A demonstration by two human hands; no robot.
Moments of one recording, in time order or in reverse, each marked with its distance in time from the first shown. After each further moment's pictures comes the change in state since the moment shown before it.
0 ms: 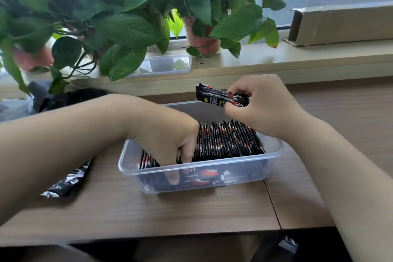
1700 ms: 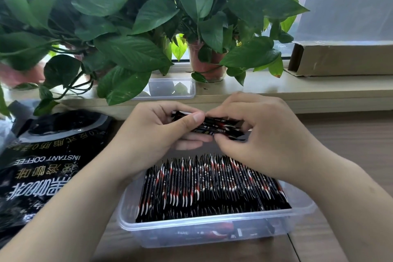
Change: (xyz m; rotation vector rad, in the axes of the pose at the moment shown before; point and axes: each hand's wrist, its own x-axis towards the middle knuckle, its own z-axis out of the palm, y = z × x) left_hand -0.016 -0.002 0.021 -1.444 1.195 0.581; right_hand 0.016 -0.047 0.002 -0.093 -0.016 -0.191
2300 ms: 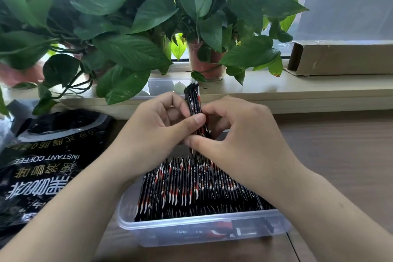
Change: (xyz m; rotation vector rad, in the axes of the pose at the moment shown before) left_hand 0.003 -0.008 -0.001 0.100 0.022 0.142; right_hand 0.002 -0.027 0.022 0.114 0.124 0.159
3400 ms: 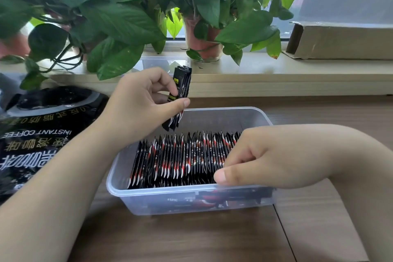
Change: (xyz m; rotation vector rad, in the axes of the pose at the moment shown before) left_hand 0.014 -0.026 -0.020 0.468 0.143 0.202; right_hand -0.014 0.010 -0.053 -0.007 -1.123 0.194
